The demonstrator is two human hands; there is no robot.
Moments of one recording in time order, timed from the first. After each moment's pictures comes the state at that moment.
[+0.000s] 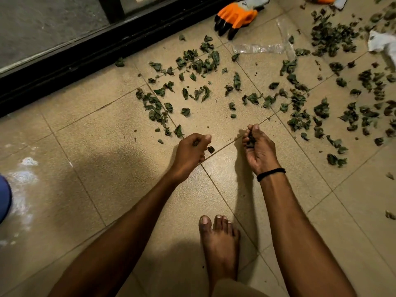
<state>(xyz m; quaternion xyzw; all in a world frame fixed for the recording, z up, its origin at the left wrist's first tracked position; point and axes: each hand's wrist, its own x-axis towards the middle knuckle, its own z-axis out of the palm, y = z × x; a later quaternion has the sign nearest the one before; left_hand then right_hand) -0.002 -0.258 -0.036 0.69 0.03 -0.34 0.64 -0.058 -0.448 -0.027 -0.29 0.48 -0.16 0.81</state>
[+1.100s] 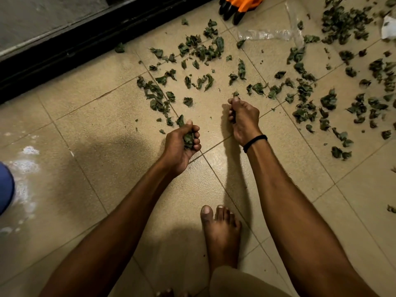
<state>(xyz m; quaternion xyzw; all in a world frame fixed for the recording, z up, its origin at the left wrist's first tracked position) 0.006 -0.235 -0.023 0.42 0.21 -0.40 0.79 0.008 -0.429 -0.040 -0.52 0.47 -0.08 0.71</state>
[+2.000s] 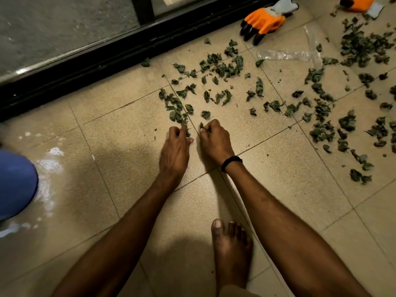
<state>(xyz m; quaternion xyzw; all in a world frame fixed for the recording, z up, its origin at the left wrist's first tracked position) 0.024 -0.195 -0.057 0.96 -0.12 -0.07 0.24 0.020 -0.332 -0.046 -0.90 0.20 0.05 0.39</state>
